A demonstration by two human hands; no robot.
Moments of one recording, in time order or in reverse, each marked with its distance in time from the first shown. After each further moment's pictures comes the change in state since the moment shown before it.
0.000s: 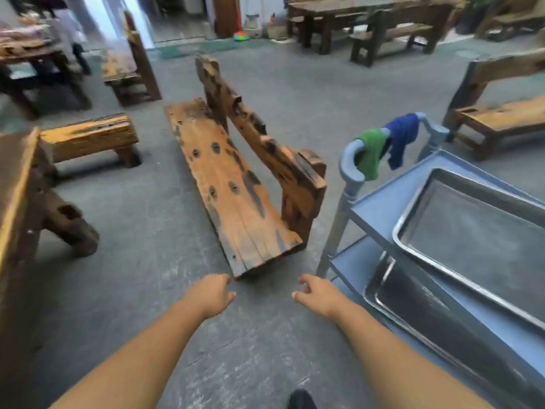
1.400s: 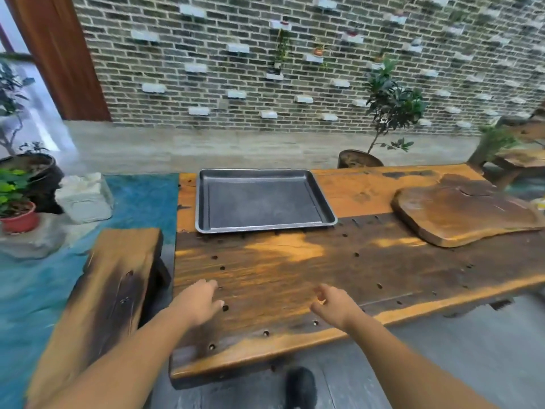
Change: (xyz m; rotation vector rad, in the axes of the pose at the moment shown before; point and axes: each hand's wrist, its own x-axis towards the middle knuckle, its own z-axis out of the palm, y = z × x) left_hand -0.627 -0.325 0.292 -0.914 0.641 -1.550; right_hand -0.217 -0.548 0.505 -0.947 -0.725 -1.296
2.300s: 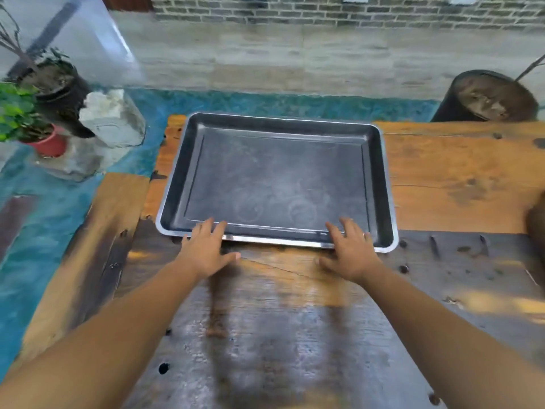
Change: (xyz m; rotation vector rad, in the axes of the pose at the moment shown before) left_hand 0.330 0.059 -0.002 0.043 -0.008 -0.288; right_hand 0.417 0.066 -0.091 -0.475 -0.042 -0.312
